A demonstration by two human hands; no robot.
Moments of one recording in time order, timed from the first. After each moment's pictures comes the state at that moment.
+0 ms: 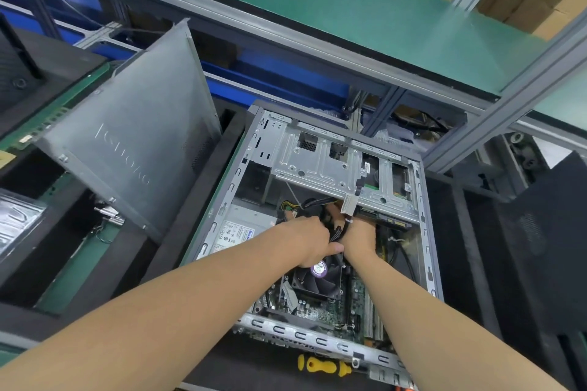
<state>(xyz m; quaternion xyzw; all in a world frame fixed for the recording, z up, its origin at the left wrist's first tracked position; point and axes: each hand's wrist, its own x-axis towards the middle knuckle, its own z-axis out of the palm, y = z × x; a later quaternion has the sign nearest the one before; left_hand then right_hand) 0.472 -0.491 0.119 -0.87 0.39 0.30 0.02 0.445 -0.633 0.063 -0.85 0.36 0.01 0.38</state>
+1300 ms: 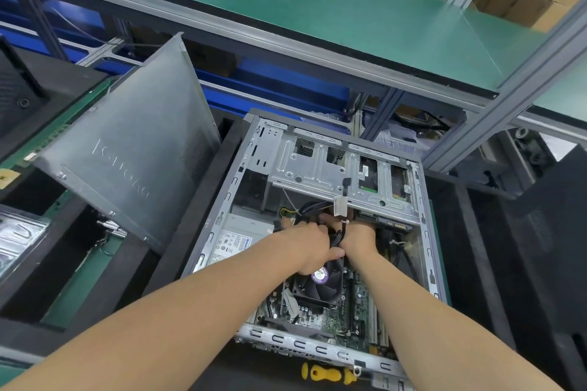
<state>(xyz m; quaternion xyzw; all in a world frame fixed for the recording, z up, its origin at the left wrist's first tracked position) 0.462 -0.492 0.143 -0.88 0.34 0.34 0.01 0.452 -0.631 0.075 -0.83 0.37 0.14 0.39</state>
